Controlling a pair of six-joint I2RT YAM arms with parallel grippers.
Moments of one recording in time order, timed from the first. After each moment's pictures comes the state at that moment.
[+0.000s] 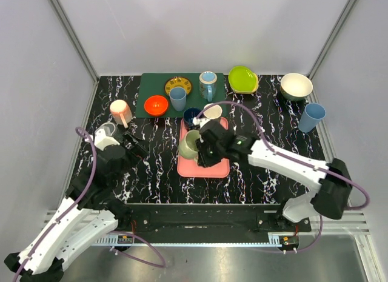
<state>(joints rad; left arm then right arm) -0.63 0.50 0.76 -0.72 -0.49 -0.97 0.96 1.40 1.22 -0.64 -0.02 0.48</state>
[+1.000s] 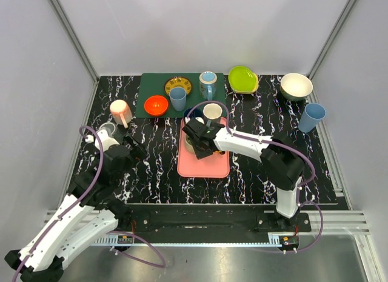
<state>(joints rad) -0.63 0.56 0.76 -0.84 -0.58 -0.94 0.90 1.89 1.36 -0.62 0.19 0.46</state>
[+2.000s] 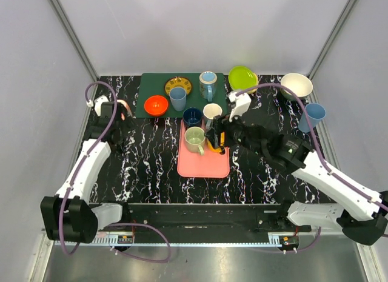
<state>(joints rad) -0.10 1.15 0.97 -0.60 -0.35 -0.59 0.93 1.13 1.30 -0.54 0.20 0.38</state>
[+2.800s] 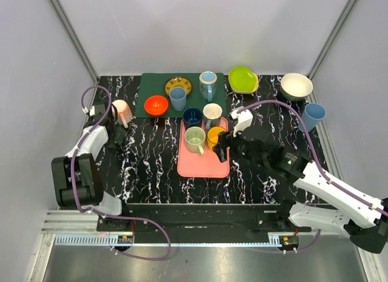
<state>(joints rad) 0.14 1.47 0.95 -0.47 -0.24 -0.52 0.93 0.99 1.03 -0.52 0.24 0.36</state>
